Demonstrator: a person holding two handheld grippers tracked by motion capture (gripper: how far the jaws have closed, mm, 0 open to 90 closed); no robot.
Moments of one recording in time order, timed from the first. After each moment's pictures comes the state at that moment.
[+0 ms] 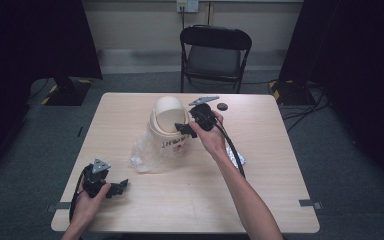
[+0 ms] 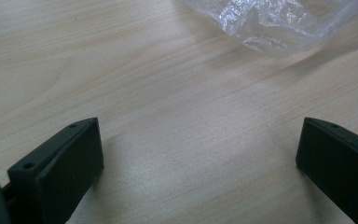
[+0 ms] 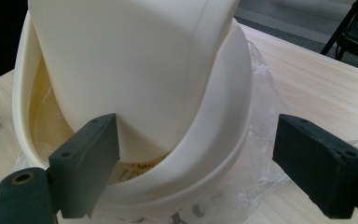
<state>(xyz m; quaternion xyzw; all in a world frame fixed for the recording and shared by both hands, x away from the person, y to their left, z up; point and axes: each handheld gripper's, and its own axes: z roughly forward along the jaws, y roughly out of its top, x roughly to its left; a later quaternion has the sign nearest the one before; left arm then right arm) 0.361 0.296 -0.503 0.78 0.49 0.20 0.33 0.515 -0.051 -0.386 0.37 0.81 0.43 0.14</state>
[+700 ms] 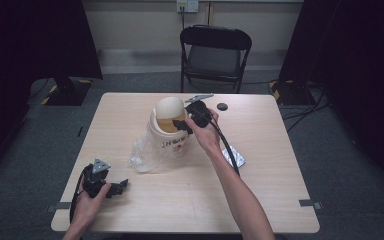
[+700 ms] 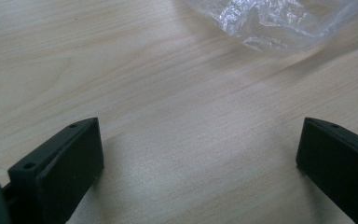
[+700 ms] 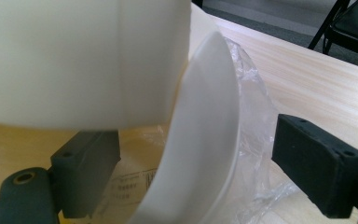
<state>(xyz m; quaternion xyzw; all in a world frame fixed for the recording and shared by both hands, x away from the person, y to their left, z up) 0.361 0.296 -0.503 0.78 0.49 0.20 0.33 0.538 -0.038 -0.398 0.39 0.80 0.42 0.15</state>
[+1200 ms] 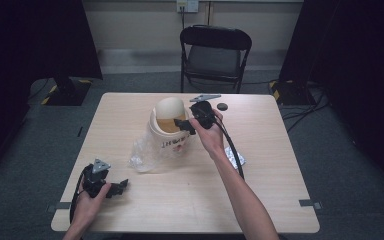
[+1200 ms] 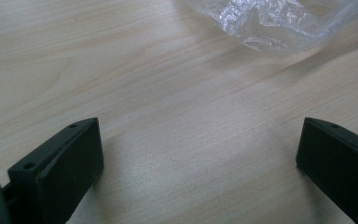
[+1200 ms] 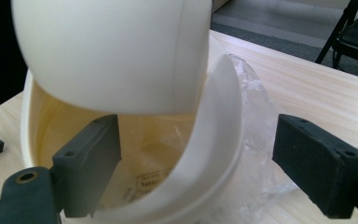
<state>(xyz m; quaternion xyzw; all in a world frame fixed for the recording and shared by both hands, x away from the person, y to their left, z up) 0.361 0.296 -0.503 0.78 0.49 0.20 0.33 0.517 -0.052 -0.379 0.39 0.79 0.46 0.14</state>
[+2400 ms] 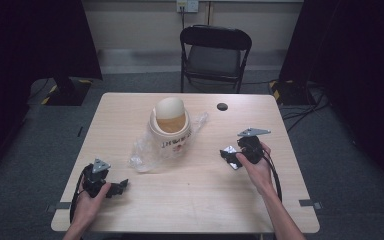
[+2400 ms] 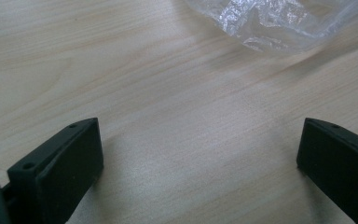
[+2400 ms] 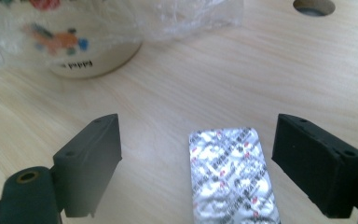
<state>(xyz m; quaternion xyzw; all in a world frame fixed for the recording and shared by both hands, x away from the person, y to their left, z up) 0.362 0.296 -0.503 0.78 0.49 0.20 0.33 0.442 -0.190 -0.439 0.43 0.79 0.40 0.16</state>
